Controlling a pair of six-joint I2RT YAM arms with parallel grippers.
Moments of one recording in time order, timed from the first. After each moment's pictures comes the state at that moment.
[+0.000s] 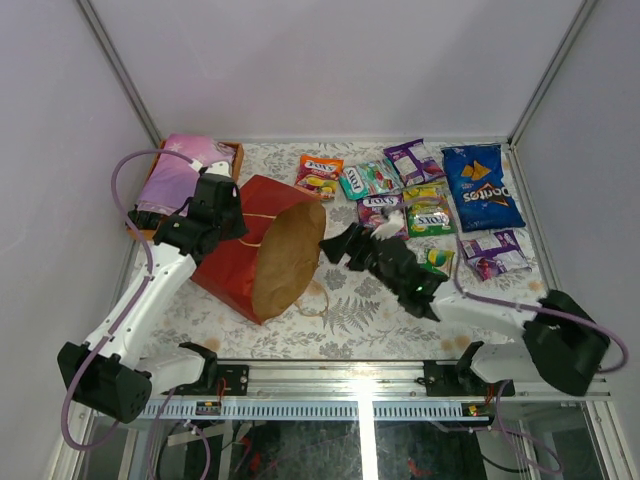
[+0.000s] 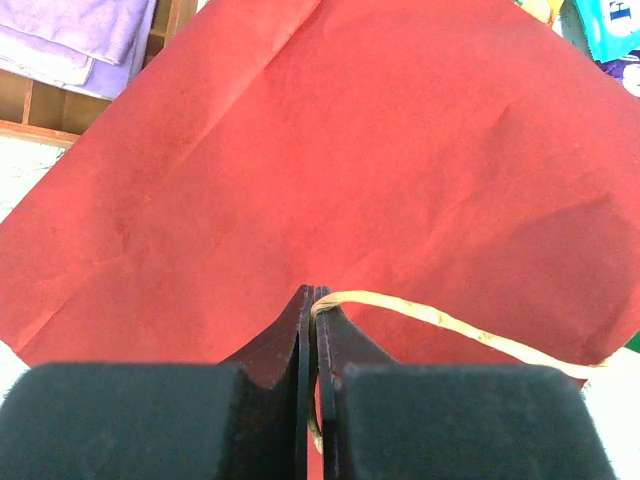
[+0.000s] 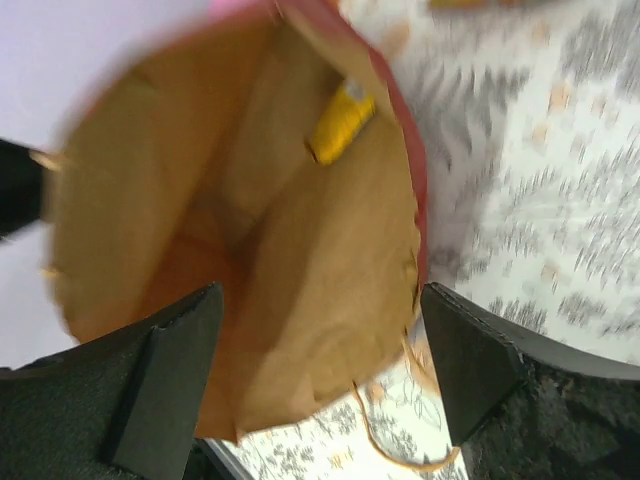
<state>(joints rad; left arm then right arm) -0.33 1.16 1.13 -0.73 -0.21 -0.42 0.81 1.23 0.62 0.43 0.19 0.86</state>
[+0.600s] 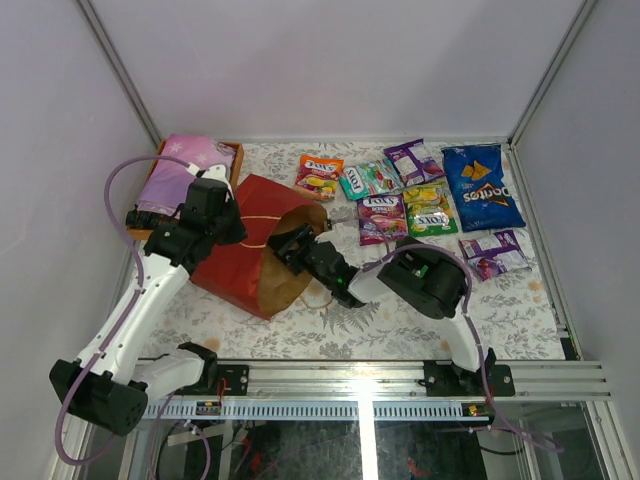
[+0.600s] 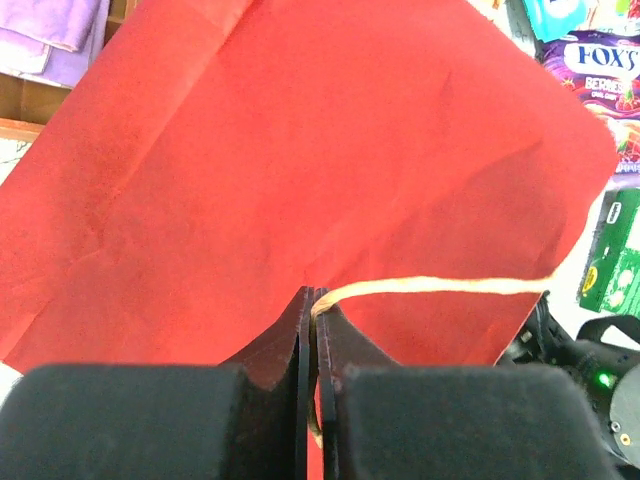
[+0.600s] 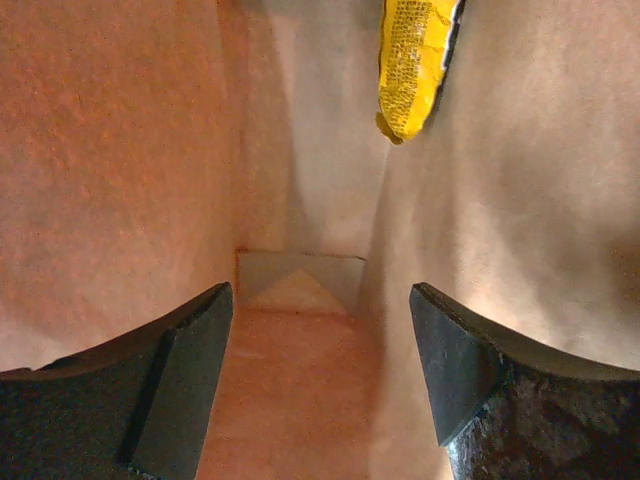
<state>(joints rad) -0.33 1.09 1.12 -0.75 -0.12 -0.43 0.98 2.12 0.94 1.01 0.22 1.42</state>
